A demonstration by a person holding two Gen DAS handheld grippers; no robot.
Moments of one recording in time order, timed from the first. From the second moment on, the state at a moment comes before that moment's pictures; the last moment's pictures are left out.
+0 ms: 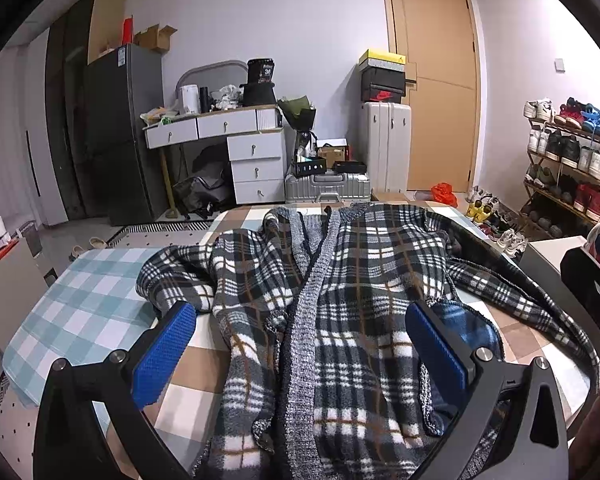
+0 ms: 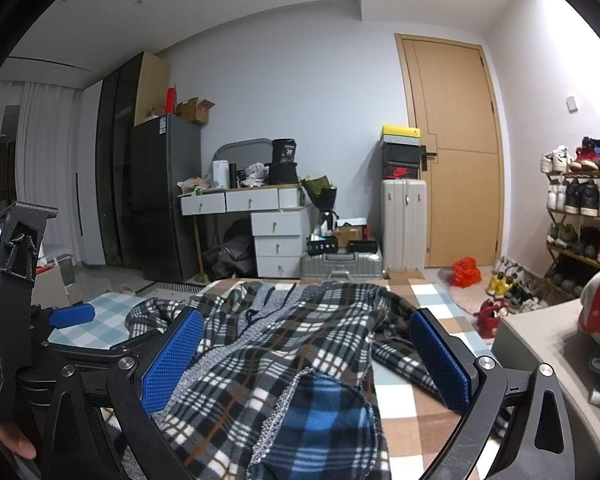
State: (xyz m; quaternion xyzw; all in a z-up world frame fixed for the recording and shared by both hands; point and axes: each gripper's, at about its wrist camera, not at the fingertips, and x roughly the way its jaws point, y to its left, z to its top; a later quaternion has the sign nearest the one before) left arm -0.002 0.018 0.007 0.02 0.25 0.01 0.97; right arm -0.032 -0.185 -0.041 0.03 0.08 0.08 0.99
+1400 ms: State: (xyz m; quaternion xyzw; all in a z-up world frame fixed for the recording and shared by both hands) left arm -0.002 0.014 0.003 0.02 0.25 0.01 0.97; right arm -0.030 -0.182 -0.043 0.03 0.08 0.08 0.99
